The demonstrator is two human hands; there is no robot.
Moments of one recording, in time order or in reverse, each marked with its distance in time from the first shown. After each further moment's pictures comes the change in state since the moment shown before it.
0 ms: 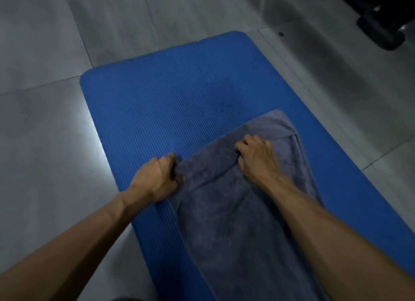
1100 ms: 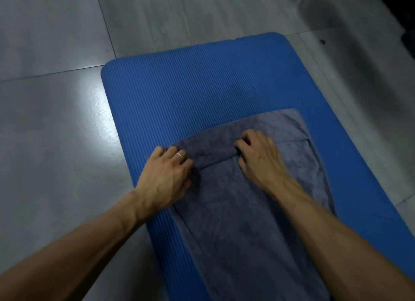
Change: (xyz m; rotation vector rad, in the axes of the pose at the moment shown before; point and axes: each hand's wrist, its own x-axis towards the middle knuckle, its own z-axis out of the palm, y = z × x) left_hand 0.036 -0.064 -0.018 0.460 0.230 0.393; right_hand 0.079 -0.047 0.012 -0.056 0.047 -0.200
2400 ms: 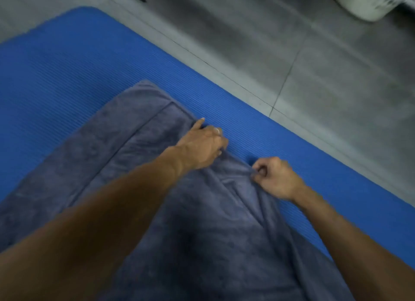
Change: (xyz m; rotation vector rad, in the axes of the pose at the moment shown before) left_hand 0.186 0.254 0.024 -0.087 -0.232 0.796; right_hand -0.257 0.083 -0.064 0.462 -0.256 1.184
